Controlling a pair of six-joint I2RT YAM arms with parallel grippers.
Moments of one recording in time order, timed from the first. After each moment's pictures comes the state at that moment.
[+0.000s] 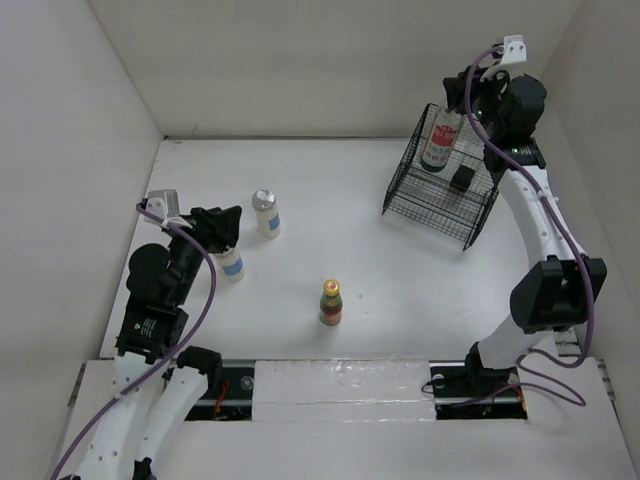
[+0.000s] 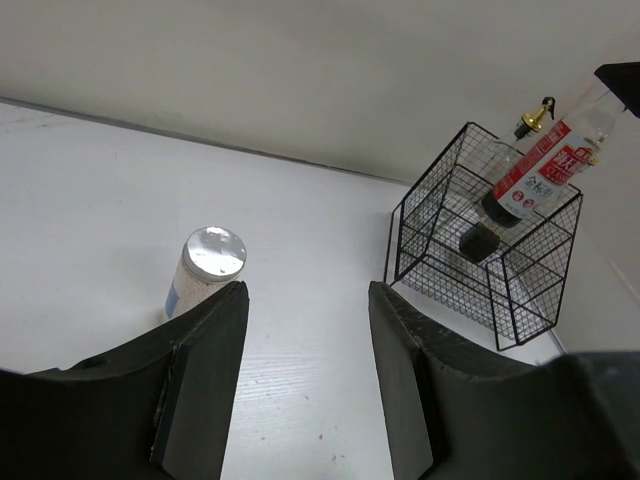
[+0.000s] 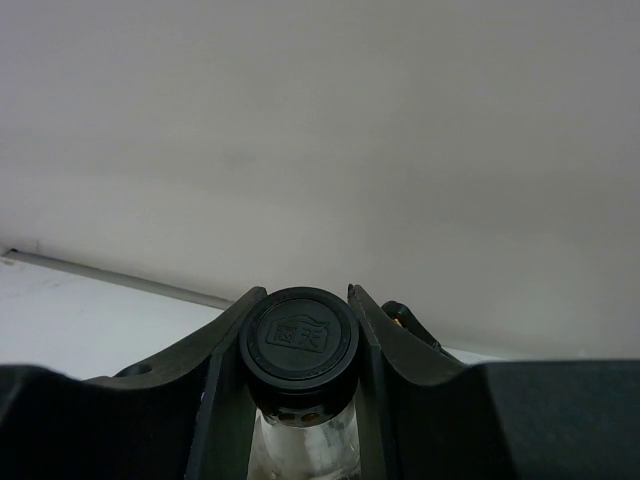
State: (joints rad) left arm -0.26 0.53 0.78 -0.21 0.01 -0.46; right arm 0.04 1.61 1.62 0.15 -0.25 0.11
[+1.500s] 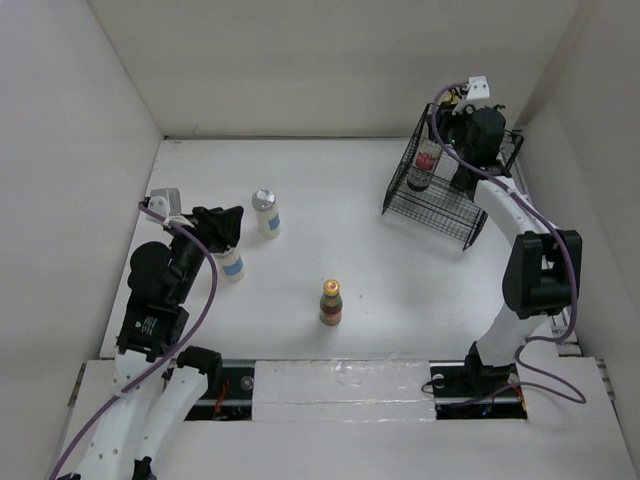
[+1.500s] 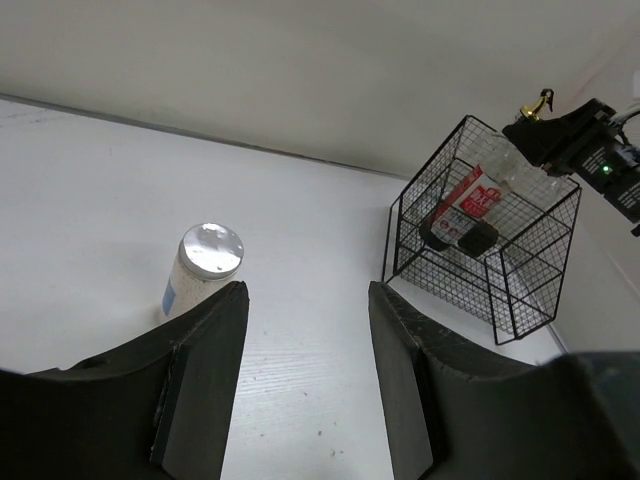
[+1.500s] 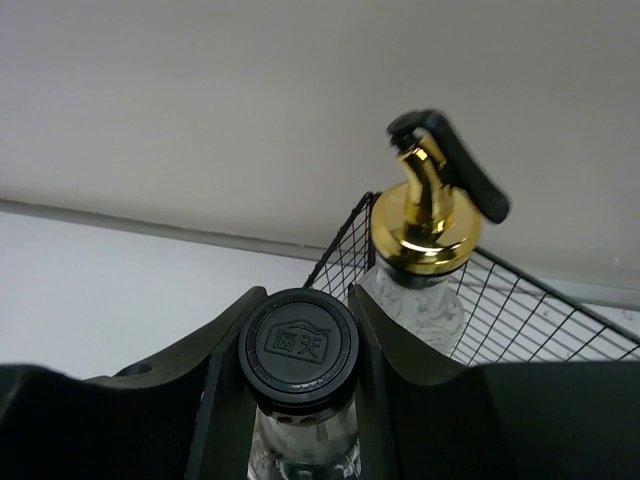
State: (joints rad) left arm -0.26 0.54 0.78 -0.21 0.02 -0.46; right arm 0.07 1.73 1.40 0.35 -0.14 0.08
